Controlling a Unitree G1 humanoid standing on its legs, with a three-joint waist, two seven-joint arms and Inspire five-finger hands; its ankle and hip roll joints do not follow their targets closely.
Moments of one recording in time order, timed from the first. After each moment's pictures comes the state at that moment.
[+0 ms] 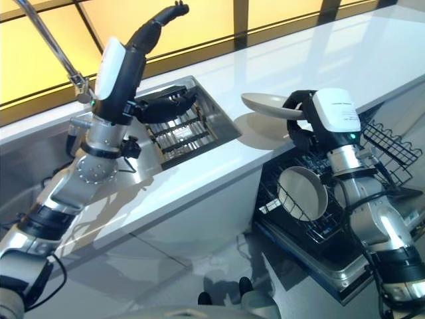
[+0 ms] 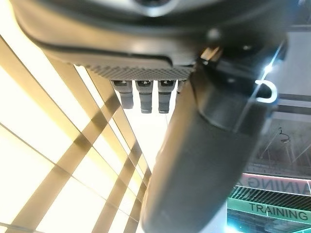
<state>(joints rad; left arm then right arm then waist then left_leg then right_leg) -0.53 0.76 -0.28 -0.05 0.24 -0.40 0.41 -0.14 -0.85 -0.02 -0.09 -0.56 -0.13 -0.28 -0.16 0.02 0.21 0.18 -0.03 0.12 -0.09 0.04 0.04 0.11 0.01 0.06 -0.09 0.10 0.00</state>
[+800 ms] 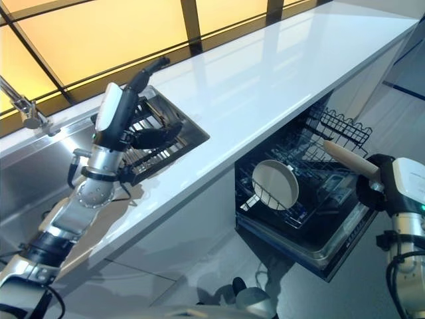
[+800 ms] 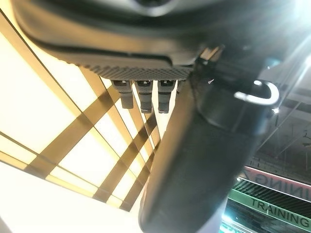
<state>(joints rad) -0.33 0.71 -0.22 0.00 0.22 -0.40 0.36 0.25 -0.75 -0.29 0.10 -0.48 -0.11 -0.32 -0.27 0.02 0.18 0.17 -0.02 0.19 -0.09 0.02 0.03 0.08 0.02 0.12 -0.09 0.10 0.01</state>
